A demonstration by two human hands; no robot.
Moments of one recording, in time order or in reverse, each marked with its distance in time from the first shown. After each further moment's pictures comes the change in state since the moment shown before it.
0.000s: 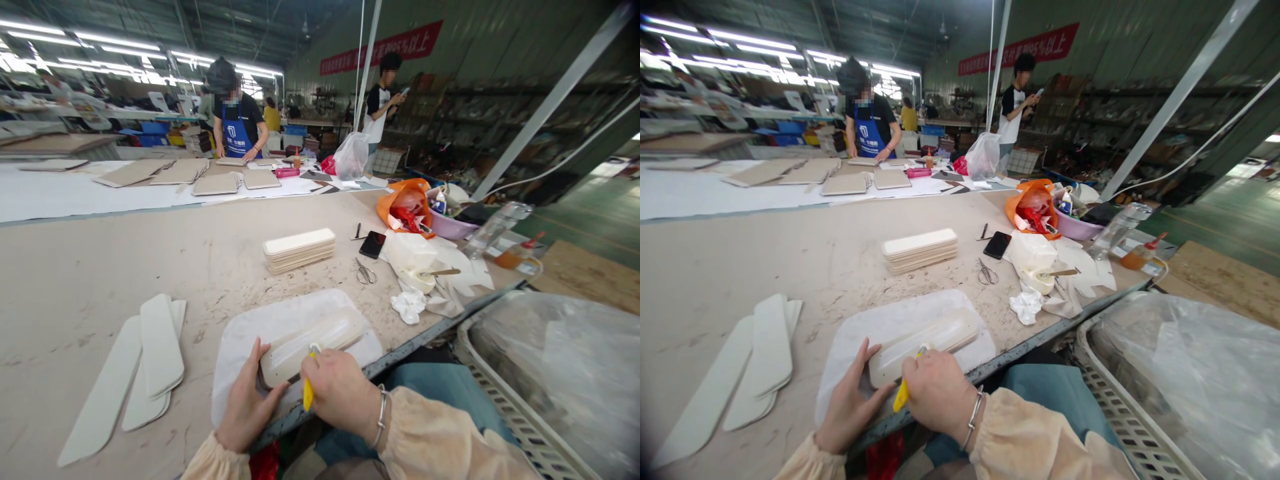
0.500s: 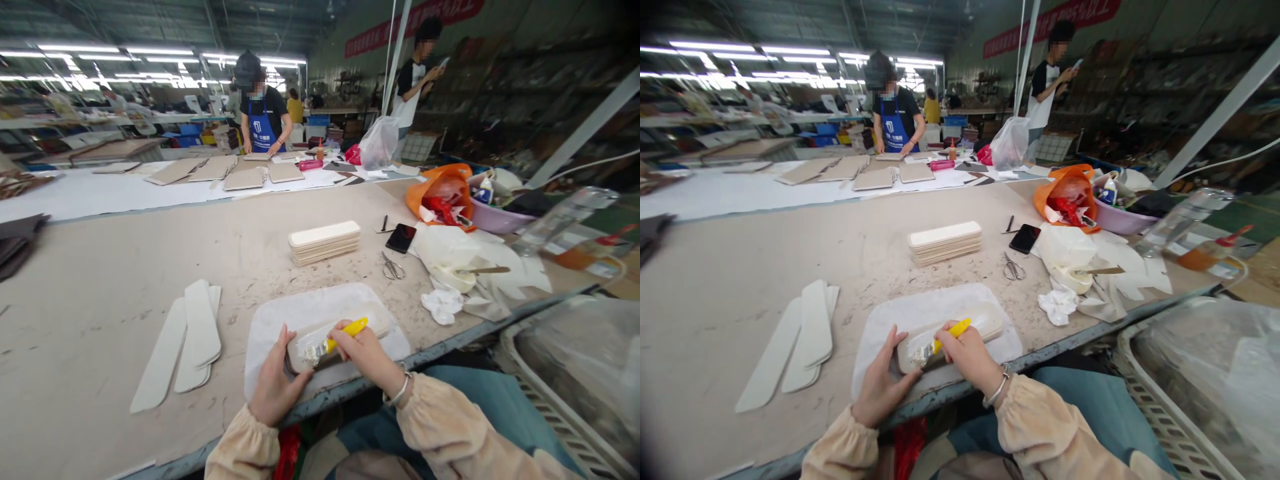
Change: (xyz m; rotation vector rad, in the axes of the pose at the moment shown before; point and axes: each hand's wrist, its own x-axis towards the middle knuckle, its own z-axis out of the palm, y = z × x) left_hand -0.001 0.010 -0.004 -0.011 -0.016 -0.023; right_hand 0.026 0.029 0.021 1.178 0.109 0.463
